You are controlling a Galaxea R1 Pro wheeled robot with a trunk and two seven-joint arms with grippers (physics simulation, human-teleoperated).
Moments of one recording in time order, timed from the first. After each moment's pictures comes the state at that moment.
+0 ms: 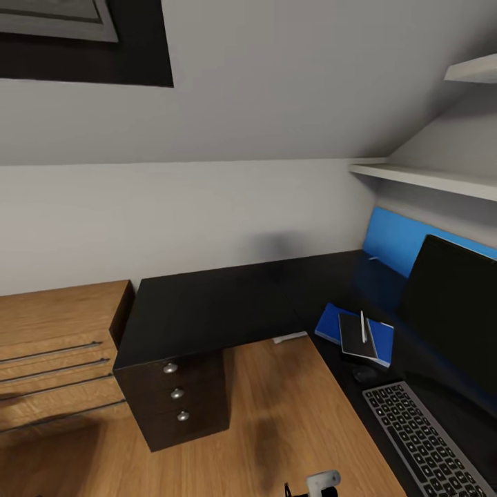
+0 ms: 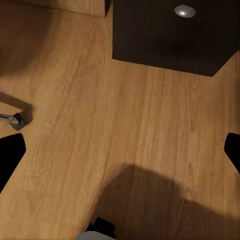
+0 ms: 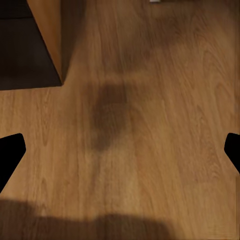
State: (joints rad) left arm -0.13 0.01 -0.46 -0.05 0.89 -0.73 -0.01; right arm -0.40 0.12 1.12 -0.04 -0.89 -0.50 -0.18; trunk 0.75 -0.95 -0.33
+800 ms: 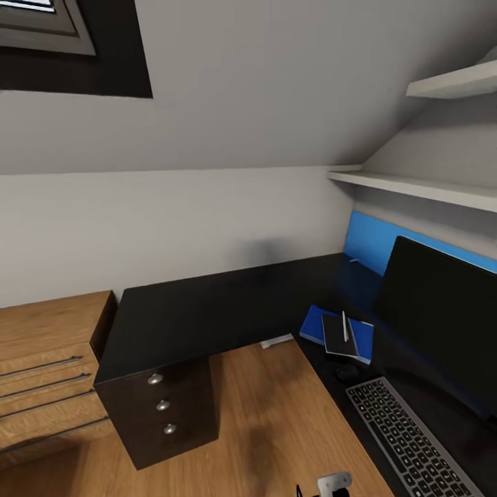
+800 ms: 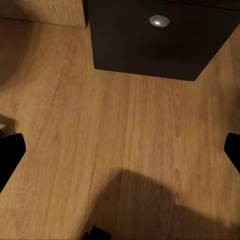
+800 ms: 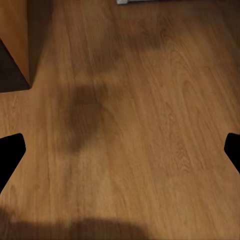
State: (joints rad) left arm -0.13 0.01 -0.46 -0.05 0.89 -0.73 -0.01; right arm -0.40 0.08 1.13 -0.03 -0.89 -0.50 -0.18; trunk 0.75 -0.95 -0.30
